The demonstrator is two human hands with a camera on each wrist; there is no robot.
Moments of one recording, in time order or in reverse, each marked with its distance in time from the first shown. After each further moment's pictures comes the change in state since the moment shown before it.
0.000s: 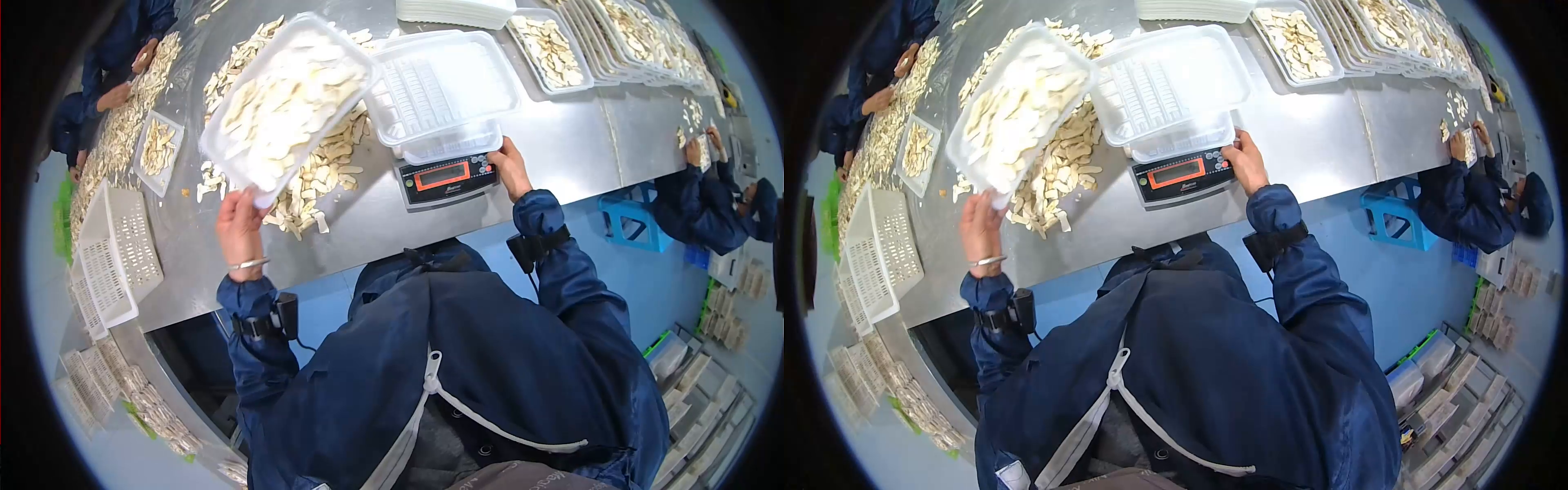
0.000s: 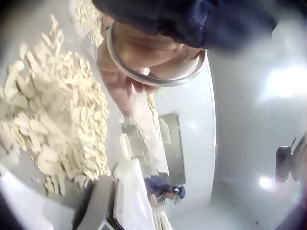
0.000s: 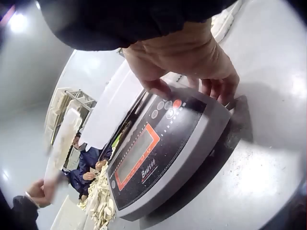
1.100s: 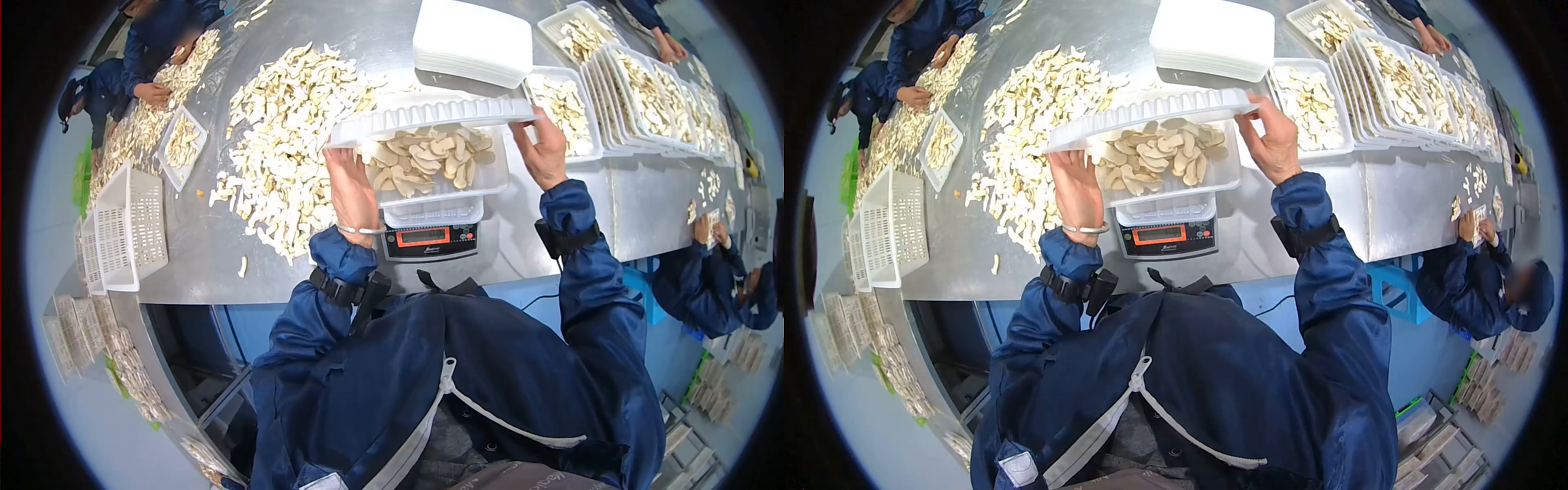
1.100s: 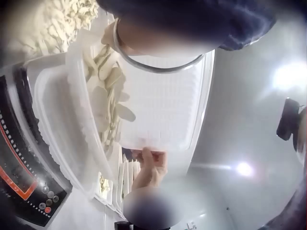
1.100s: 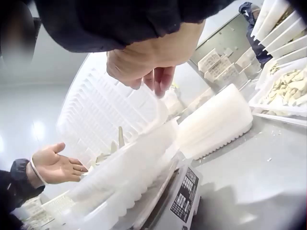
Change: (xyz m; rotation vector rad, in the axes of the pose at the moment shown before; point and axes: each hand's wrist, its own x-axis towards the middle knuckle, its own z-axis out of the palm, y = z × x) left_hand 0.010 -0.021 0.258 -0.295 0.026 0.190; right_hand 0.085 -0.167 -0.046 -0.491 0.096 -1.102
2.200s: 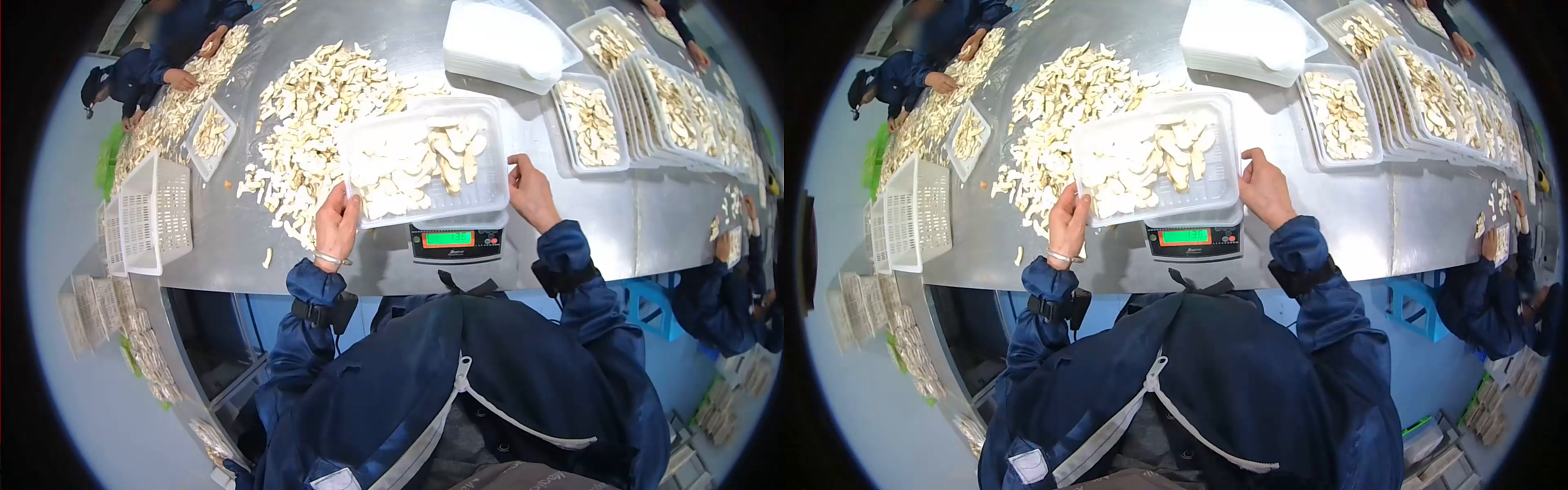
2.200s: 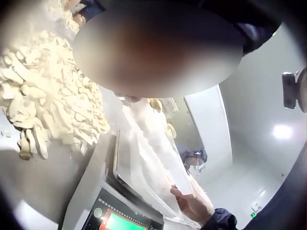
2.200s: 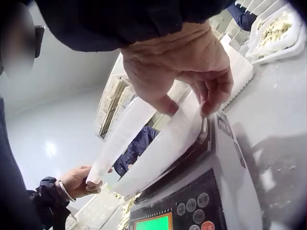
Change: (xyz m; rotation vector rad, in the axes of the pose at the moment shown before) left_hand -0.014 0.030 -0.106 0.770 -0.210 -0.057; right_hand -0.060 -0.013 0.042 -0.028 -0.391 0.614
